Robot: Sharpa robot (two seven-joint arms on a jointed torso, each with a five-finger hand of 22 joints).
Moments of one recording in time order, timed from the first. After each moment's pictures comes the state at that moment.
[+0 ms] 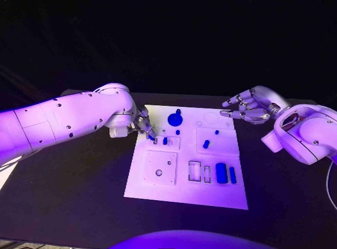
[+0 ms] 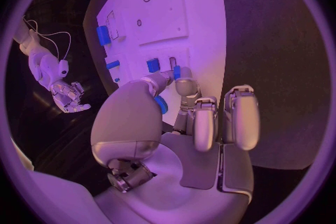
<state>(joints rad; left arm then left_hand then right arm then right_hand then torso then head) 1.31 -0.73 -0.04 1.37 -1.00 0.30 -0.69 1.14 -0.13 0.60 0.13 0.25 0.88 0.04 0.75 0.50 1.28 -0.03 1.05 0.84 1.47 -0.08 1.57 1.31 0.05 1.46 0.03 1.46 1.31 1.24 -0.95 0.01 1.69 -0.97 -0.38 -0.14 1.39 -0.07 -0.11 0.27 0.35 0.99 0.14 0.08 0.07 1.32 0.05 1.06 1.21 1.46 -0.02 1.46 1.31 0.07 1.40 0.08 1.38 1.19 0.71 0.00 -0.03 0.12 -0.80</state>
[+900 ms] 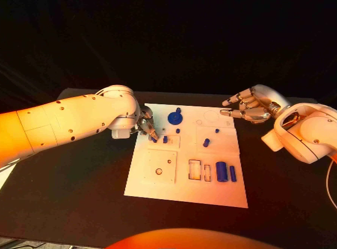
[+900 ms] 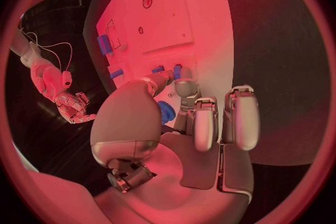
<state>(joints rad) 1.30 -0.73 -0.04 1.41 -1.06 0.31 -0.67 1.13 -0.13 0.61 0.12 0.26 0.89 0.04 0.75 0.49 1.29 -0.03 1.05 0.85 1.47 -0.08 1.57 1.31 0.05 1.46 0.03 1.46 1.31 1.24 -0.95 0.01 1.69 -0.97 -0.38 -0.14 1.39 -0.07 -0.11 0.27 0.35 0.99 0.14 0.08 0.07 1.32 0.05 1.06 1.21 1.46 -0.02 1.46 1.31 0.07 1.40 0.08 1.38 1.19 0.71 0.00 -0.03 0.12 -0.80</state>
